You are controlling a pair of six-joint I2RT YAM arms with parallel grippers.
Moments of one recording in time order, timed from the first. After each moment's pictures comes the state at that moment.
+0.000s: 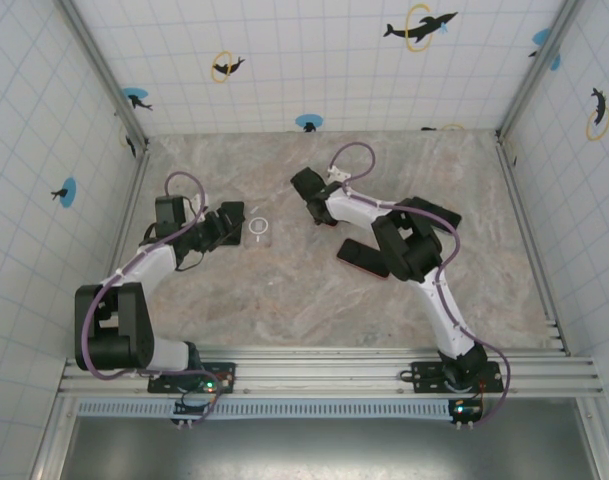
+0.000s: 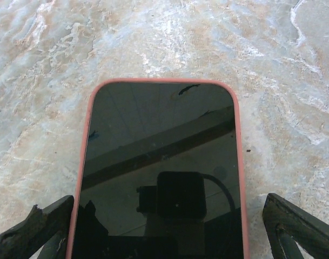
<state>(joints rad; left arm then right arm) 0.01 1.40 0.70 -0.08 0.69 -0.57 0.70 2.40 1.84 -0.58 0.59 0.93</state>
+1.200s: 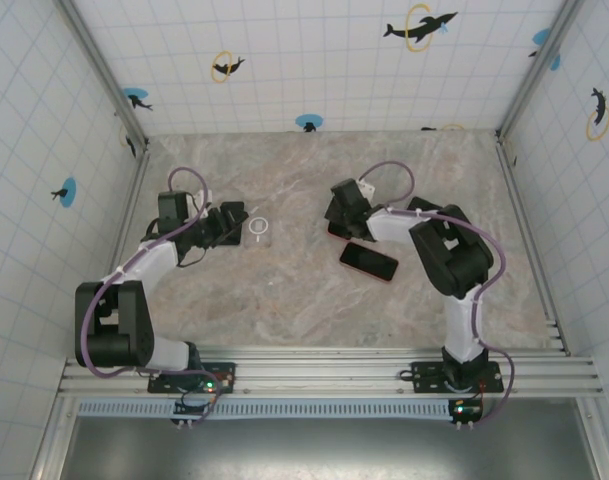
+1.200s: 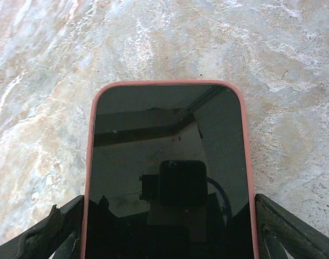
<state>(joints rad) -0.01 1.42 0.74 -0.10 0.69 -0.58 0.61 2.01 1.18 0.00 0.24 0.83</state>
